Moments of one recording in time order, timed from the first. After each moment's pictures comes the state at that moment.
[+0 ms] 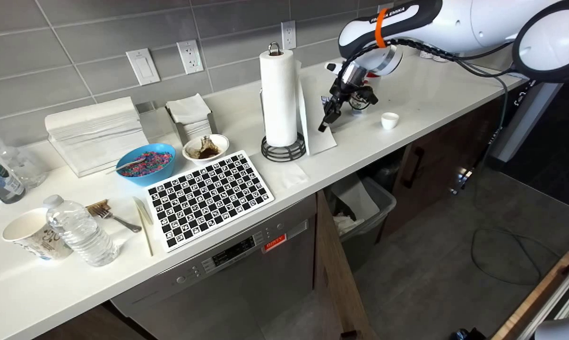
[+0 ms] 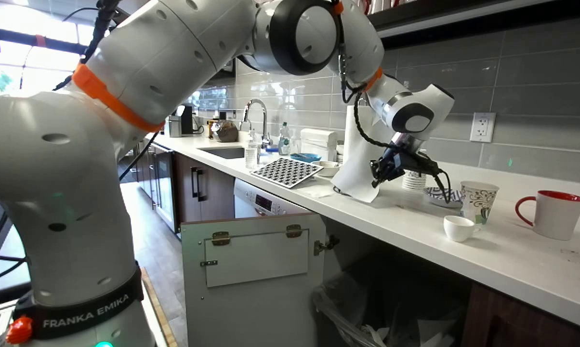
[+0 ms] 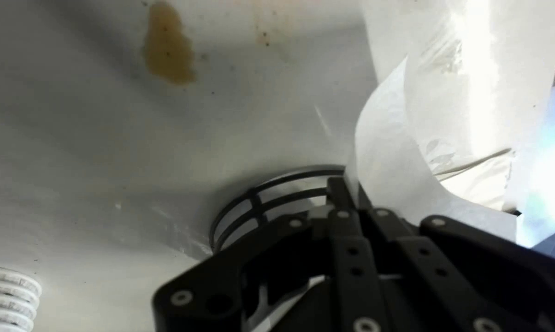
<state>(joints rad) -0.25 0.79 0.21 -1.26 0.42 2.01 -1.37</state>
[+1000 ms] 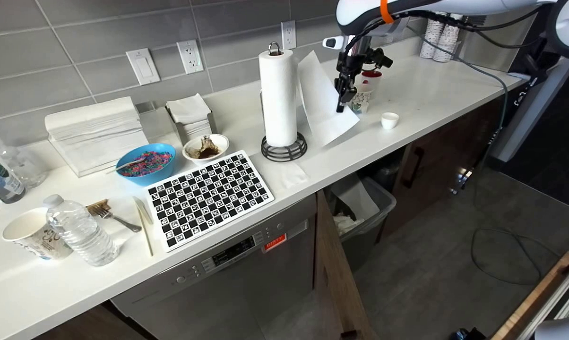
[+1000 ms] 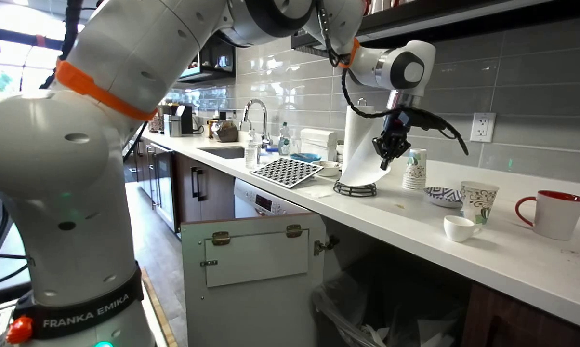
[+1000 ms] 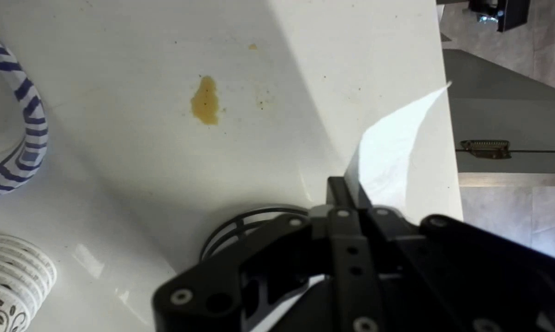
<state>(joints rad) -0.14 0.61 0.10 -1.28 0.12 1.88 -1.31</state>
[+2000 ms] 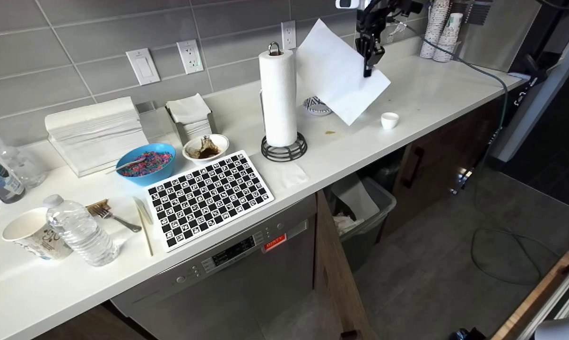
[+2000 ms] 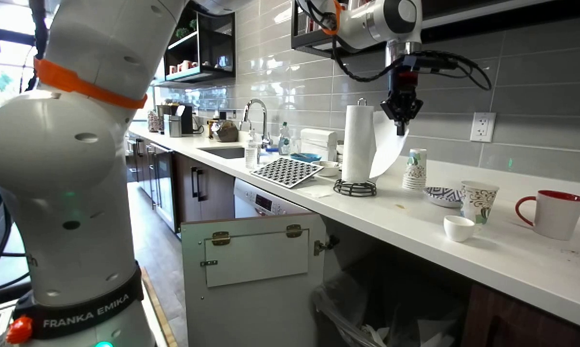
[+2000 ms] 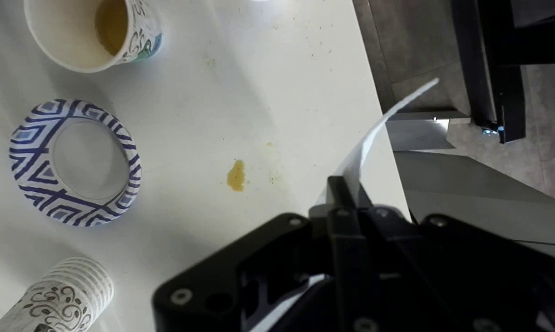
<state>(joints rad) -0.09 0.41 0.04 -1.31 -0.14 1.75 -1.28</state>
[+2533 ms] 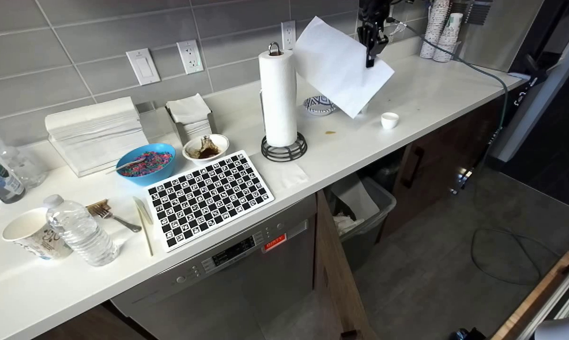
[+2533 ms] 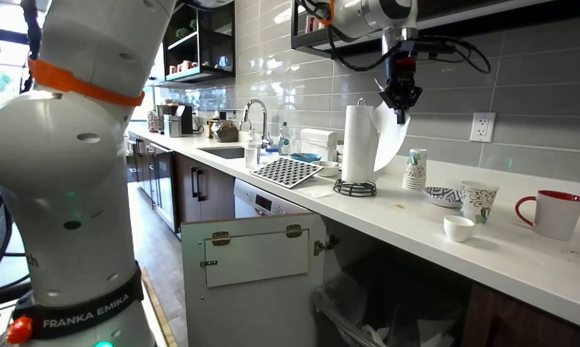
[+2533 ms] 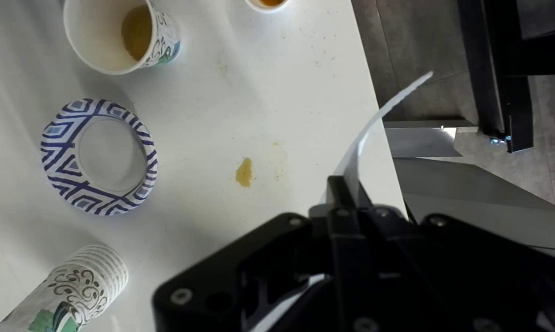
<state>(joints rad) -0.08 0.36 0.04 -1.31 -0.17 1.74 -1.28</state>
